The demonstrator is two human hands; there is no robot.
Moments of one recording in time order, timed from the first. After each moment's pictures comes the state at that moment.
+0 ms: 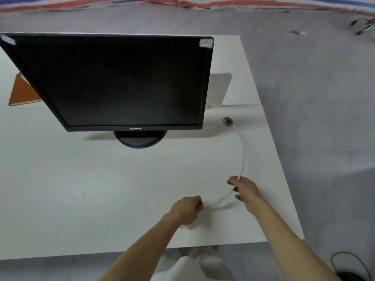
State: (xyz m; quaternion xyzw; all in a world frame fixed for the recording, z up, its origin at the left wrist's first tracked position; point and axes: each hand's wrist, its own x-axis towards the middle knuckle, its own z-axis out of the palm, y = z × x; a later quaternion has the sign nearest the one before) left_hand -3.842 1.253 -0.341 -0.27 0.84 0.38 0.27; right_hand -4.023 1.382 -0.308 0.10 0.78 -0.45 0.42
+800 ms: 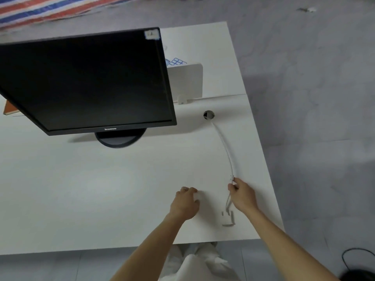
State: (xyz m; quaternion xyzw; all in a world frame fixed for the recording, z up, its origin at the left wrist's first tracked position) left_hand -3.925 1.331 -0.347 -0.39 0.81 0.36 0.24; right_hand -4.081 1.472 -0.359 -0.13 0.88 -0.29 0.36
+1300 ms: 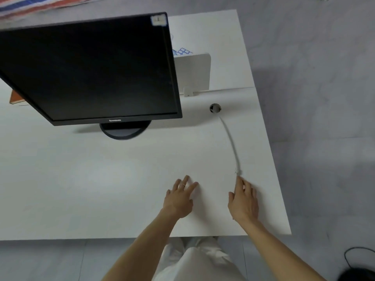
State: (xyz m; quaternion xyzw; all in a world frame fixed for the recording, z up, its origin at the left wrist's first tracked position) left_hand -3.893 1.316 -0.360 -0.31 0.87 0.24 0.30; right_hand -4.039 1.484 -0.377 -0.24 0.94 -0.09 0.23
